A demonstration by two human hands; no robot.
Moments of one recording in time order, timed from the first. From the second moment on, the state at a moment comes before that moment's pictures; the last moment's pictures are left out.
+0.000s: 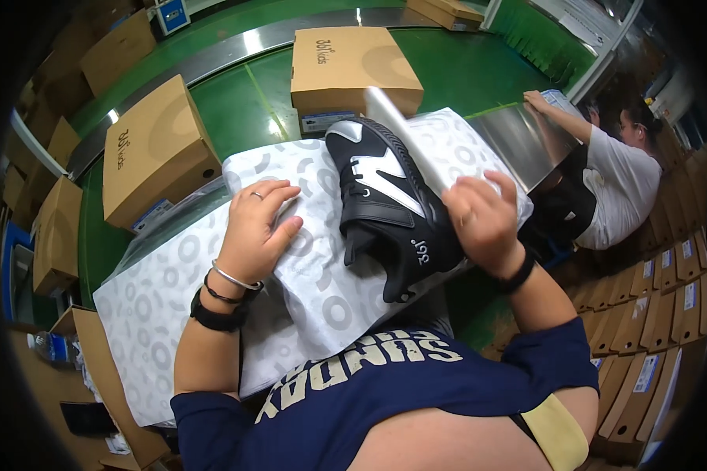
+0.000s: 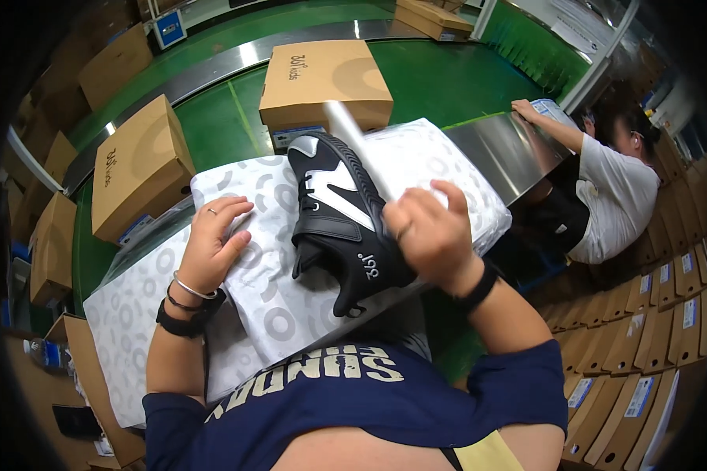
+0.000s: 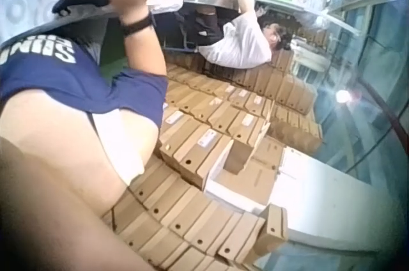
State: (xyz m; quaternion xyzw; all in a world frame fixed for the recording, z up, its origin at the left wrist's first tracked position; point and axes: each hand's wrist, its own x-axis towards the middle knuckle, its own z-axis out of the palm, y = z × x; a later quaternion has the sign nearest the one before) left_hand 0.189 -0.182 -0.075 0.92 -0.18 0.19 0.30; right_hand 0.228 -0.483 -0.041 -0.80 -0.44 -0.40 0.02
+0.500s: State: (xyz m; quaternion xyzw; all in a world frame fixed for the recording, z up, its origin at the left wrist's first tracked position) left_hand 0.190 -0.188 -0.070 0.91 -0.18 0.20 0.32; right_hand 0.320 -0.511 -0.065 -0.83 -0.24 0.30 0.41
